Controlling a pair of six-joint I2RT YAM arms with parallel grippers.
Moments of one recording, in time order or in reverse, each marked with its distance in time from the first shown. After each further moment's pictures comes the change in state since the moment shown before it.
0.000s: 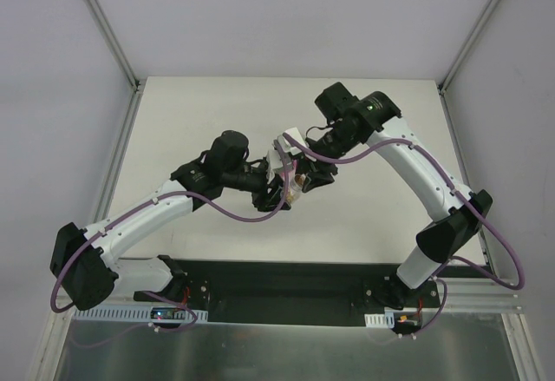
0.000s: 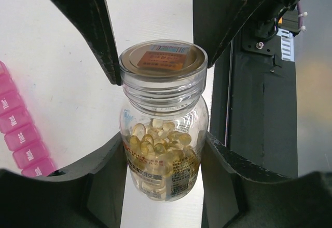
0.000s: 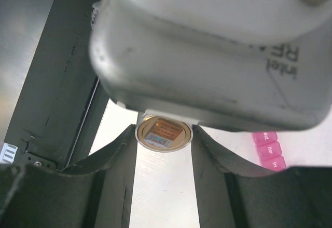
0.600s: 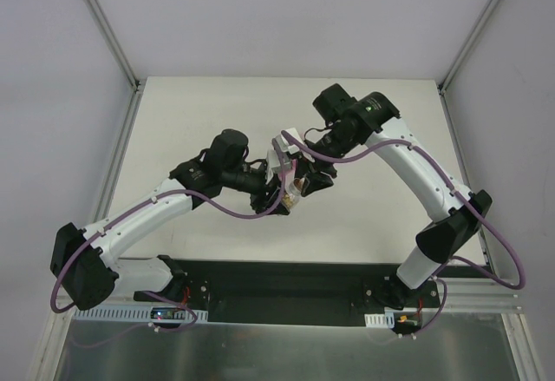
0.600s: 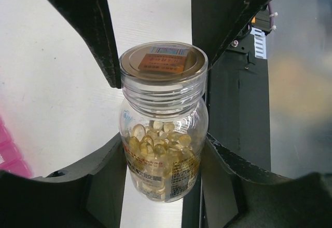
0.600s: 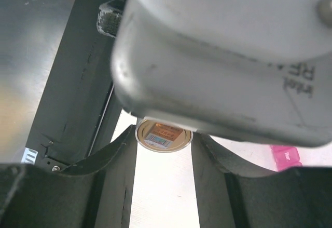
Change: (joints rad) left arm 0.007 0.001 0.017 -0.051 0.076 -0.031; right arm 0.016 -0.001 0.002 -0.018 -0.019 0.042
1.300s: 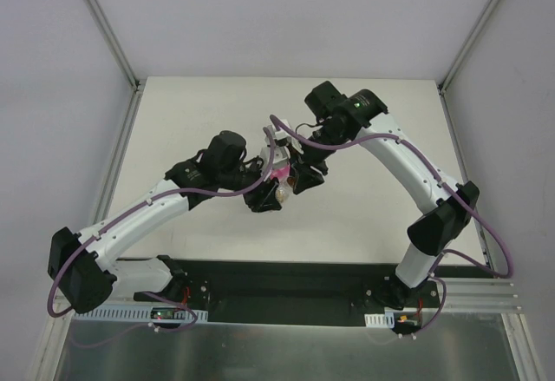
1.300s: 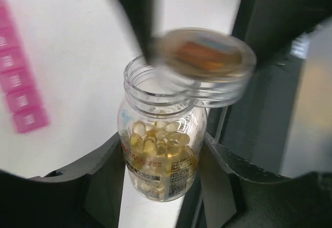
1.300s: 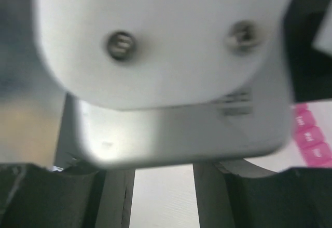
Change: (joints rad) left arm 0.006 -0.021 0.014 -0.119 -0.163 -0.027; right arm 0.002 0.074 0.041 0.056 0.002 0.195
